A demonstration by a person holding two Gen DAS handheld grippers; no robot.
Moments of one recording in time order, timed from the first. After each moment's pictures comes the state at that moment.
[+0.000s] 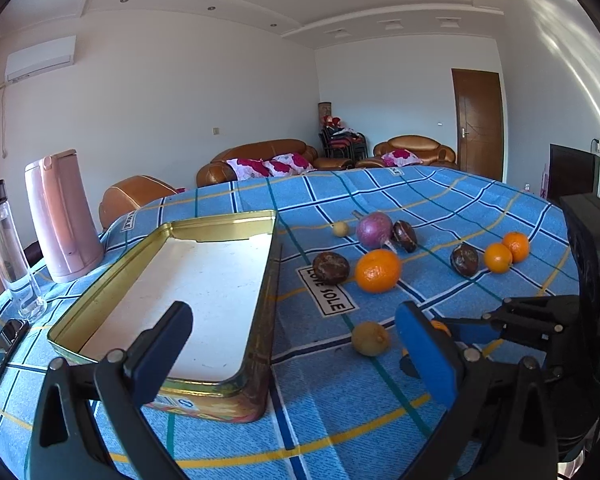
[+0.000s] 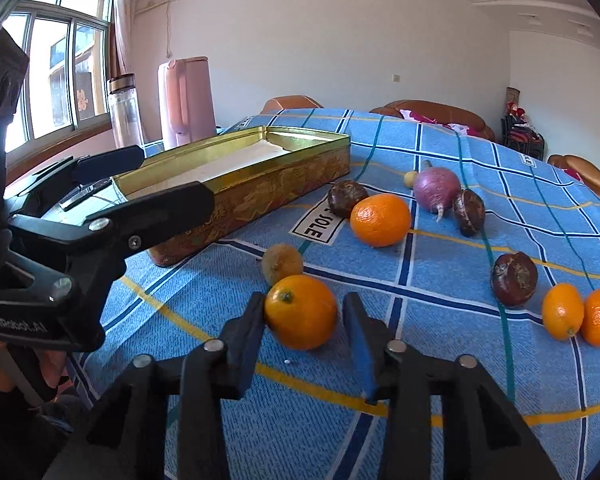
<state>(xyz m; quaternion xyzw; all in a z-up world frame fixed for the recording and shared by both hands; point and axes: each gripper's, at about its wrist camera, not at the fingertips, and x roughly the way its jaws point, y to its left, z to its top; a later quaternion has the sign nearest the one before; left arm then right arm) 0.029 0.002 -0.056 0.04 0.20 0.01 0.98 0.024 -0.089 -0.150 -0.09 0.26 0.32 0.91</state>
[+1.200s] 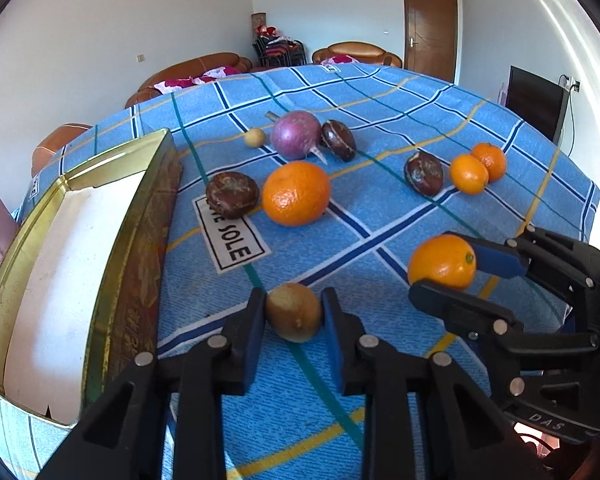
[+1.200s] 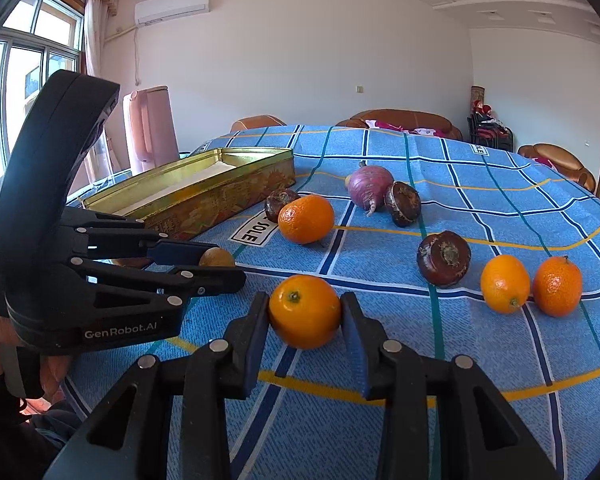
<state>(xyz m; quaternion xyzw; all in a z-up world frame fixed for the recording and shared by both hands) 0.093 -0.043 -0.088 0.07 0.38 -0.10 0.92 0.024 -0.136 -0.150 -0.05 0.24 0.27 0.93</state>
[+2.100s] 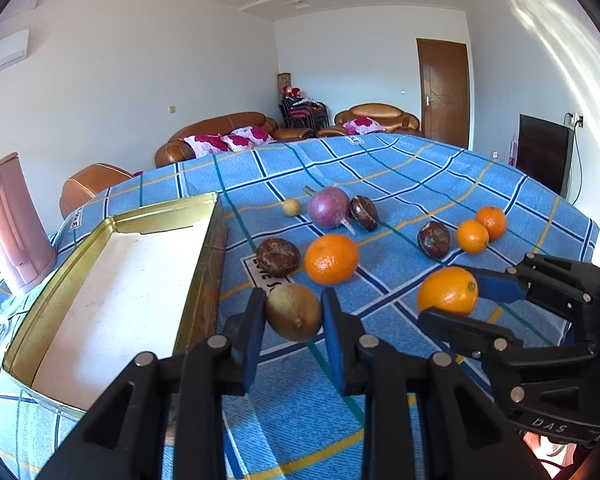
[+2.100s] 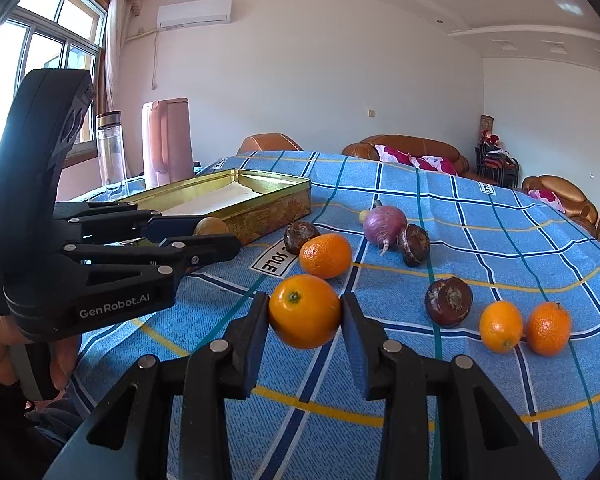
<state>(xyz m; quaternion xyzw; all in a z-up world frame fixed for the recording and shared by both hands) 0.062 -0.019 -0.056 0.06 0.26 -0.06 0.96 0.010 -0.123 -0.130 -0.08 0.19 0.28 0.94</state>
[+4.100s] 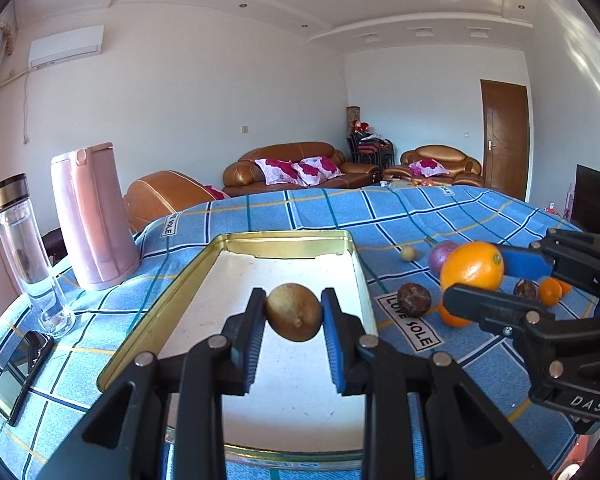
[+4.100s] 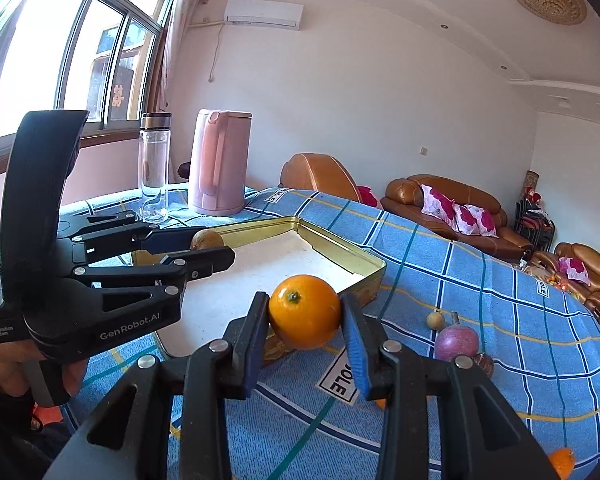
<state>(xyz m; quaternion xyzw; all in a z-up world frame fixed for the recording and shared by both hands) 0.056 0.081 -0.033 0.02 0.20 0.06 0.98 0.029 -0.025 -0.077 -0.16 0.13 0.35 0.91</state>
